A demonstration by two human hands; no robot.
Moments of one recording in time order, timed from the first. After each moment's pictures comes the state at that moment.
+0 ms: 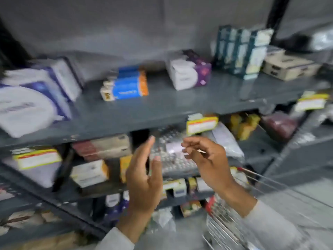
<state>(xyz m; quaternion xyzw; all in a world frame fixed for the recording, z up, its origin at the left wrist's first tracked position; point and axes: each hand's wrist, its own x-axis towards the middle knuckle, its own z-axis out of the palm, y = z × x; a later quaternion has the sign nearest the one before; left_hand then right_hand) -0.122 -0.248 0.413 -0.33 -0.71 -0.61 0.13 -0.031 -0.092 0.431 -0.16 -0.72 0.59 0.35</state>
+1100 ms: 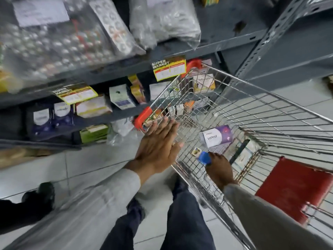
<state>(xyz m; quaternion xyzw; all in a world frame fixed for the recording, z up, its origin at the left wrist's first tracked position) 0.044 -0.074 0.081 -0.55 -0.81 -0.06 -0.20 0.260 0.061 -0.047 -0.43 -0.85 0.23 -0.18</state>
